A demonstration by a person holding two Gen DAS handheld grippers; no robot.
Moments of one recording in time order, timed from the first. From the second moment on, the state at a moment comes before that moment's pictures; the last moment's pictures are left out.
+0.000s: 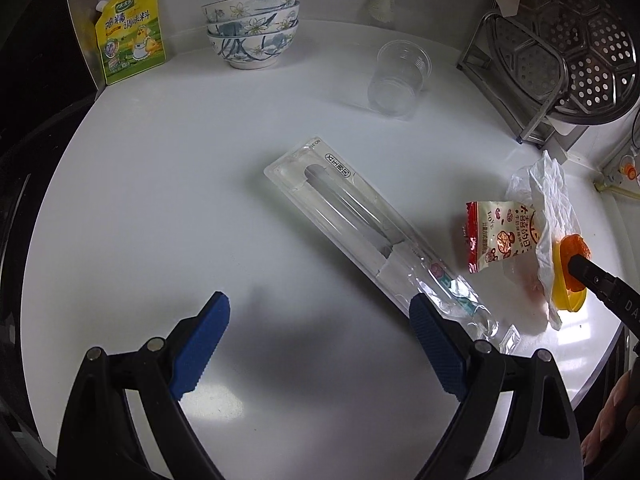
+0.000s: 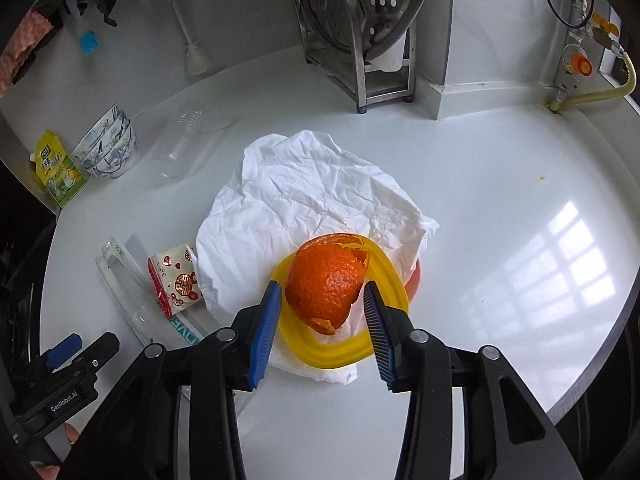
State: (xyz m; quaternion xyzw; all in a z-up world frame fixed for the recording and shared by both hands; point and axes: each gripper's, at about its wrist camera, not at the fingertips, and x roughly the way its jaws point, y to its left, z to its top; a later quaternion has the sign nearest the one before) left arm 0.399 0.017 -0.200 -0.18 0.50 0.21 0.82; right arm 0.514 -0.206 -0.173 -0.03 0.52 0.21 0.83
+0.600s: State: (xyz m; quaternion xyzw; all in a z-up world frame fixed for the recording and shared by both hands) left arm 0.430 0.008 -0.216 -0.24 0.51 0.22 0.80; right arm 0.518 -0.212 -0.162 -0.04 0.49 0.23 0.84
